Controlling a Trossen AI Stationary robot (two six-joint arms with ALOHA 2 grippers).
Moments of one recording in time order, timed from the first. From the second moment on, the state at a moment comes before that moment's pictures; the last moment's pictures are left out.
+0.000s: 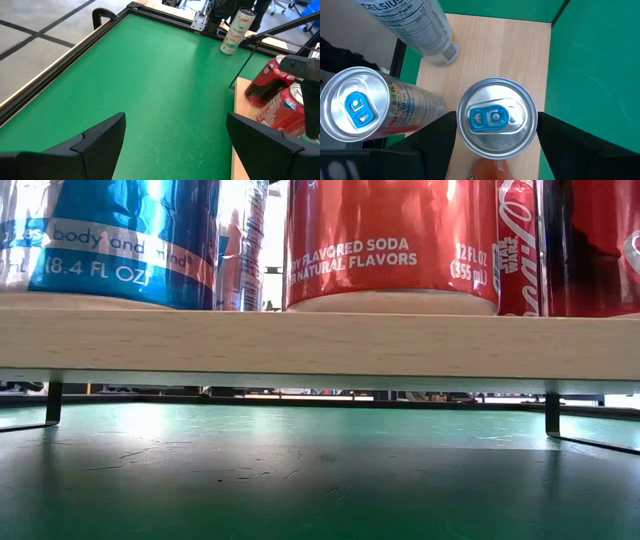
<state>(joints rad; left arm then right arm) 0.05 0.73 0.81 -0.45 -0.19 -0.27 0.34 2.25 2.33 -1.07 0.04 0.21</state>
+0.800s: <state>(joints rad) 0.05 0.73 0.81 -0.46 -0.19 -0.30 0.32 2.25 2.33 -1.10 -0.01 0.07</state>
